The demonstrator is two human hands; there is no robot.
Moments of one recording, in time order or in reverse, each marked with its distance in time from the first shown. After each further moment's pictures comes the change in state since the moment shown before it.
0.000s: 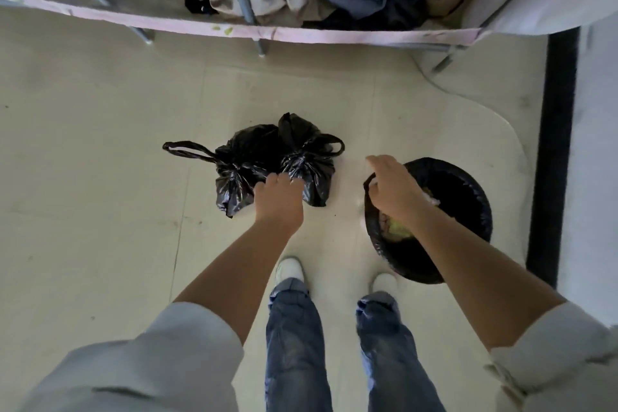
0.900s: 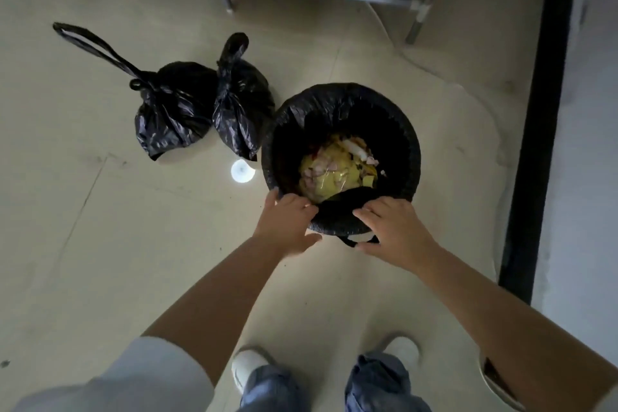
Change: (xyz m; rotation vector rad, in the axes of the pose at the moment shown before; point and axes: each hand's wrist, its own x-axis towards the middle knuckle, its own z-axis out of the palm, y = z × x) left_hand -0.041 0.276 0.202 -0.004 0.002 0.144; right_hand -0.099 0.314 0.146 -0.439 0.135 -0.557
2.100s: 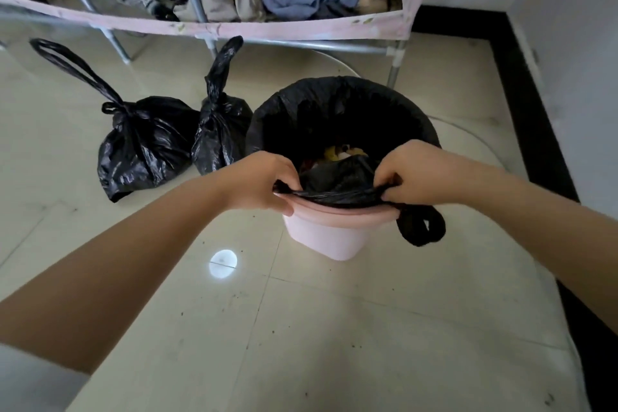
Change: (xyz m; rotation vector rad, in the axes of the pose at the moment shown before) left_hand 0.046 -0.062 0.047 -0.136 0.410 0.297; right_hand 0.027 -0.008 0.014 -0.036 0.015 0.116
